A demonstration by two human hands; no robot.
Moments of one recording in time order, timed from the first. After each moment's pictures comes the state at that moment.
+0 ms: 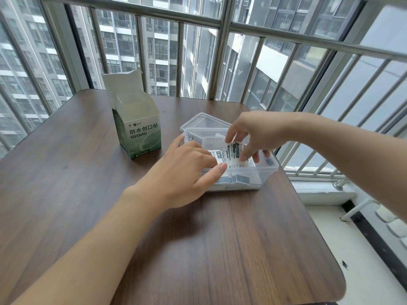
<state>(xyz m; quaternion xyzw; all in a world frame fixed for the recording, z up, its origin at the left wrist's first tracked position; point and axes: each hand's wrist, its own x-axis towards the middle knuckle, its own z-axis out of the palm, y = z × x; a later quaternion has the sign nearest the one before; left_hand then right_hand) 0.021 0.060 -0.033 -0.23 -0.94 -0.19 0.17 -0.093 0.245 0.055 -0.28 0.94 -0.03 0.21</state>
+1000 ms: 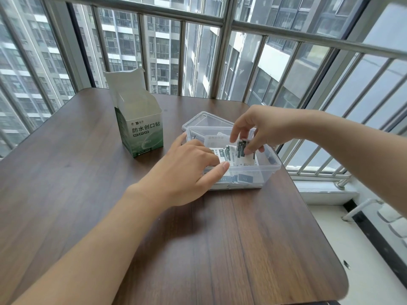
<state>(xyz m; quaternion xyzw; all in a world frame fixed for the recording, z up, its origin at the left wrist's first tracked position) 0.022 0.057 -0.033 -0.23 -0.94 -0.17 0.16 -0.093 0.252 0.059 -0.29 0.93 -0.08 0.19</state>
